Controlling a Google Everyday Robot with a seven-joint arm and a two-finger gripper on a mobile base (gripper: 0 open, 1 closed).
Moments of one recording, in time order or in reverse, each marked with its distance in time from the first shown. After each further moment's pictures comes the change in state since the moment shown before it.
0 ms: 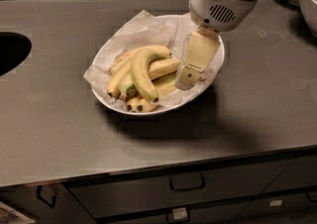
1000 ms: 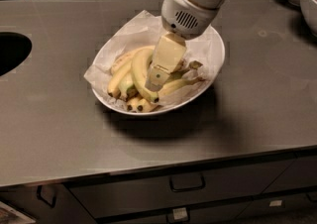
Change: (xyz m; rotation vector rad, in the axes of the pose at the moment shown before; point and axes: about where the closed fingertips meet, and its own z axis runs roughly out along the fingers) arm -0.034 0.004 0.043 -0.121 -0.036 0.087
